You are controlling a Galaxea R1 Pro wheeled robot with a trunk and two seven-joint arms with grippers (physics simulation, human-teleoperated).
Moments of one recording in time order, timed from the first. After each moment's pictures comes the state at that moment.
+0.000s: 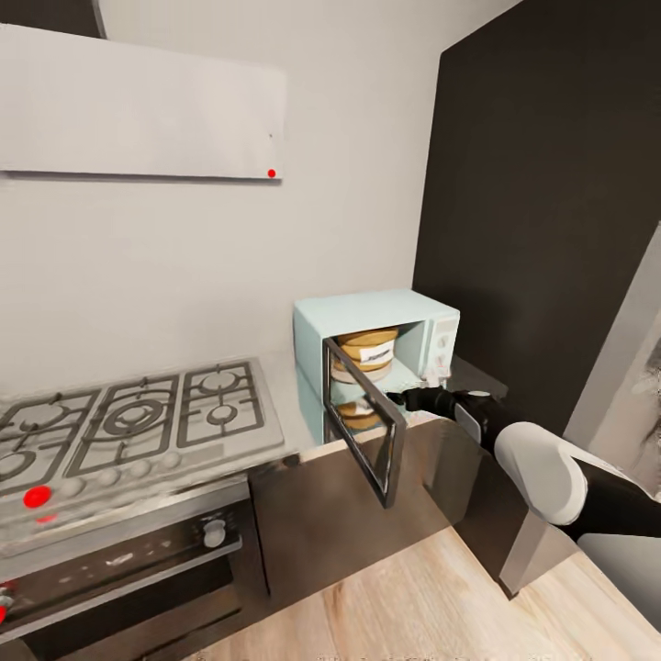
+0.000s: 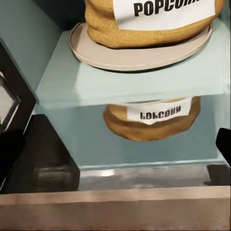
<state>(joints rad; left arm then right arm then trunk) 0.00 -0.04 0.31 -0.07 0.02 -0.08 0.12 -1.24 -0.06 -0.41 -0.06 0.45 0.06 0.50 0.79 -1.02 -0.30</state>
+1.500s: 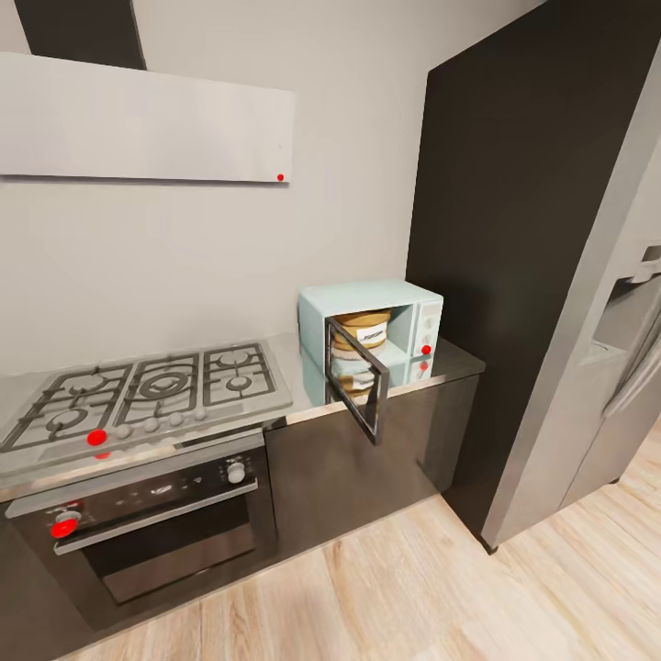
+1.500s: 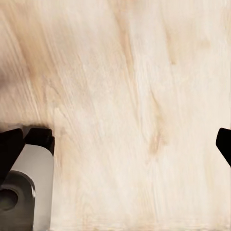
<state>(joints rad) 0.00 -0.04 0.43 -0.07 0.02 -0.08 0.12 -0.40 -0.23 -0.40 0.03 0.58 0.05 0.09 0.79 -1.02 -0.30</state>
